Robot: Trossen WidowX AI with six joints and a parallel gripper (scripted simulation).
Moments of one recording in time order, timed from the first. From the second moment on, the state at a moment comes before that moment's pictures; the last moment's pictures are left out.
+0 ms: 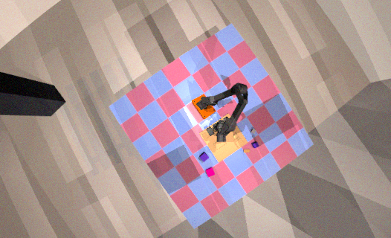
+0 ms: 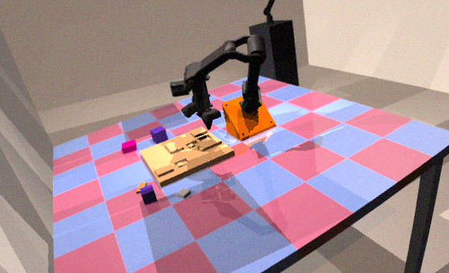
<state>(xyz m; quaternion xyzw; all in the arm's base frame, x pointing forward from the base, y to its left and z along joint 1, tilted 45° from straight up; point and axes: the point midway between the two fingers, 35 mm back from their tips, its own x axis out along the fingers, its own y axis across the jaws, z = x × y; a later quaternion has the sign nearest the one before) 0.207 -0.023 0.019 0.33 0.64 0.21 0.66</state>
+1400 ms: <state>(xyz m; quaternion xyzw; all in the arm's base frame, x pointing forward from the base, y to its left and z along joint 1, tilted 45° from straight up) 0.305 -0.109 -0.032 0.70 0.60 -0.28 0.26</state>
